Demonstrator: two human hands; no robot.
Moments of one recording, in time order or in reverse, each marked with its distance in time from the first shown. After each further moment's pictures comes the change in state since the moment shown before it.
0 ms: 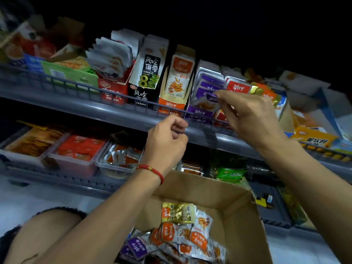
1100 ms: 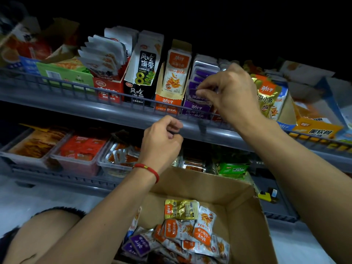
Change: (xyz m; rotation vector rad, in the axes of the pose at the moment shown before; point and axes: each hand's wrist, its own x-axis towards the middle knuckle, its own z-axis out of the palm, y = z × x) left_hand -0.001 -0.009 0.001 0.119 -0.027 -0.028; right_hand 0.029 -0.010 0.026 0.100 -0.023 0.280
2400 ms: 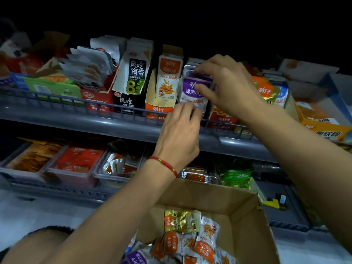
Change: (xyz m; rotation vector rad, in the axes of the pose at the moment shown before) left_hand 0.042 0.026 0.049 0.733 0.010 0.632; right_hand 0.031 0.039 0.006 -0.130 -0.155 -0.110
